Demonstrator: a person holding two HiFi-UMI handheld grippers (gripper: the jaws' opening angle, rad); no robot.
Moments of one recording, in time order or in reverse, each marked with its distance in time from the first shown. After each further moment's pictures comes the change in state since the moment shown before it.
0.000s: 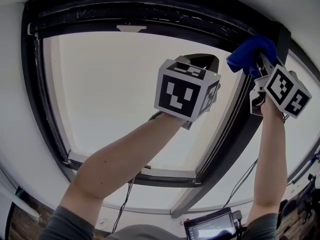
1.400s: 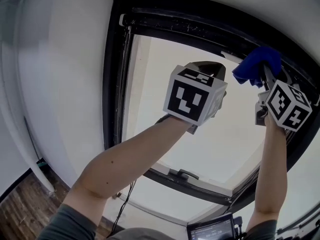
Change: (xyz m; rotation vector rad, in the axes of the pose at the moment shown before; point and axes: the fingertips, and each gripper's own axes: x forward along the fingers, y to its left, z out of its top) left arm -0.199 0.140 0.052 0.089 0.060 0.306; right arm 0.040 0.249 0.029 0.004 -0.058 0.294
